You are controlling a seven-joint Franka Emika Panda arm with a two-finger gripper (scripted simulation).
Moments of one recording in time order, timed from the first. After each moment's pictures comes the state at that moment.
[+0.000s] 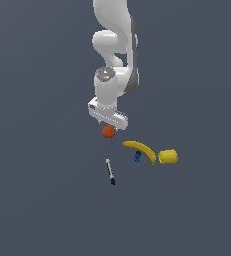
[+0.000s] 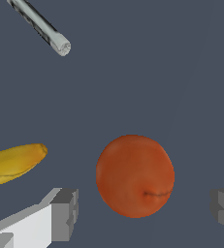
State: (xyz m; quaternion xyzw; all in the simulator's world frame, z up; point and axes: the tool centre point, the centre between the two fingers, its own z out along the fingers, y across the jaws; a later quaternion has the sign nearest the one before) arm -0.125 -0.034 0.088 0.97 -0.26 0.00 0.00
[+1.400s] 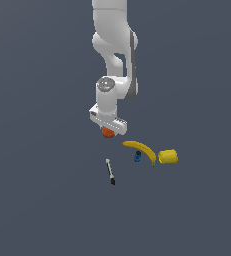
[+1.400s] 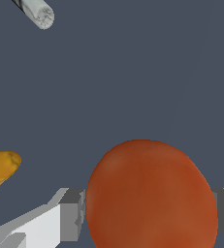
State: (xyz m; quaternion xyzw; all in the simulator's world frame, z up) arm -0.126 -0.034 0.047 0.97 -0.26 0.00 0.00
